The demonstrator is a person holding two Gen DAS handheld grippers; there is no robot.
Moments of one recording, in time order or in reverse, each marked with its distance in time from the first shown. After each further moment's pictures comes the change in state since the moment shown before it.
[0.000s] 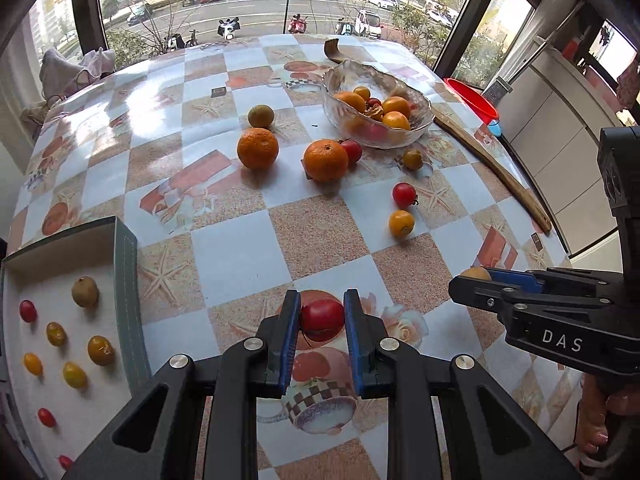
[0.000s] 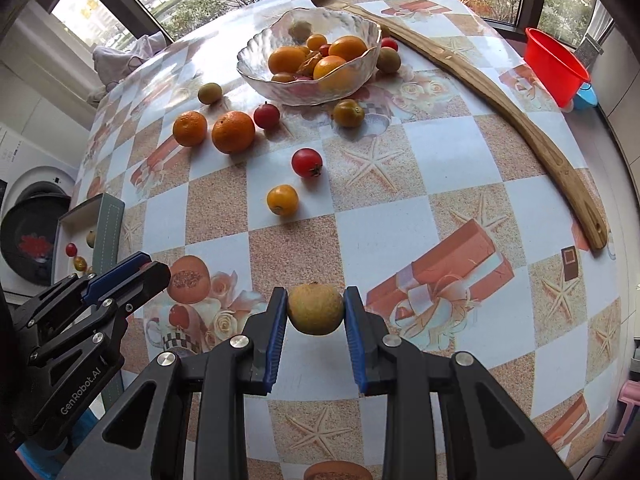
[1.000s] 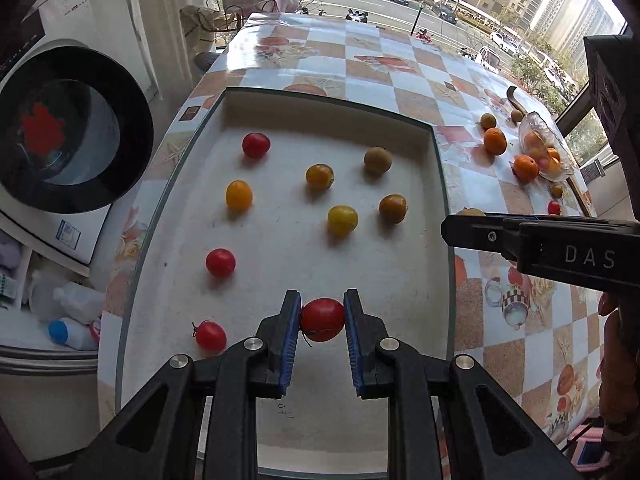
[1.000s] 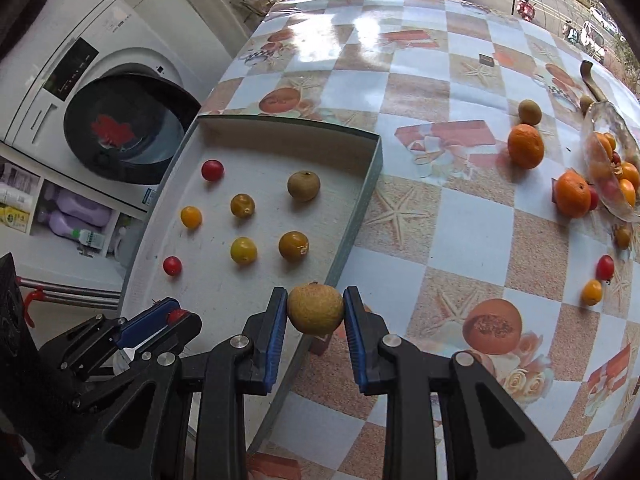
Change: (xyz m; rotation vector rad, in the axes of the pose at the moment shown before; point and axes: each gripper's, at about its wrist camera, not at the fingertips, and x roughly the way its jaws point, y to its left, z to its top) left arm -0.075 0.162 -0.118 -0.386 0.002 0.224; right arm 0.036 0.234 -0.015 -0.422 0.117 0.180
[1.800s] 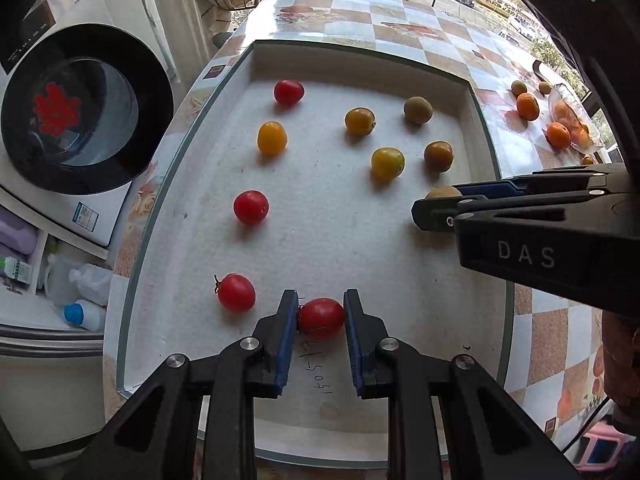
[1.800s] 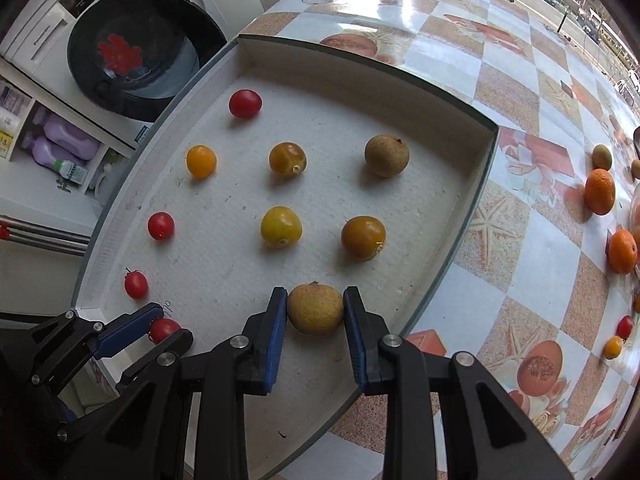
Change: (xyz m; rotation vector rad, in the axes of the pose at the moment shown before) left arm 0.018 0.012 -0.025 0.003 0.055 0.079; right arm 0.063 0.052 0.000 -0.210 0.101 -0.095
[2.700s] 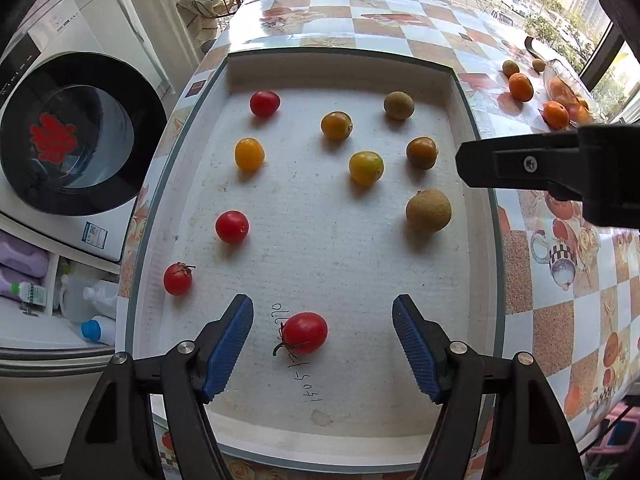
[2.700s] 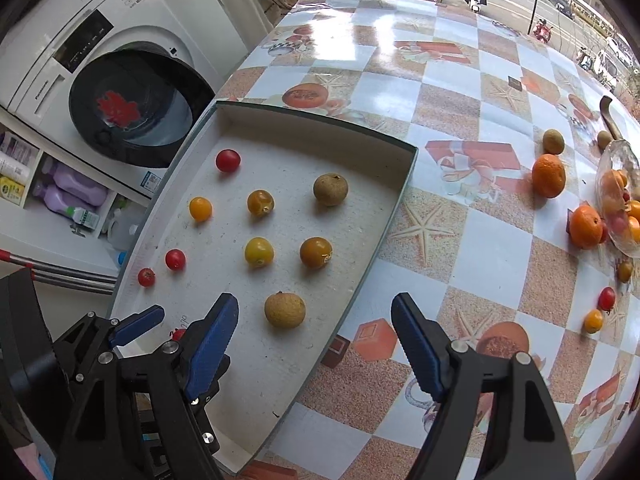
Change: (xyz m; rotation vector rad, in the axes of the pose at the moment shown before) left arm -0.001 -0.024 0.010 0.086 0.026 0.054; right arm -0.054 -0.037 -0.010 0.135 -0.106 0.045
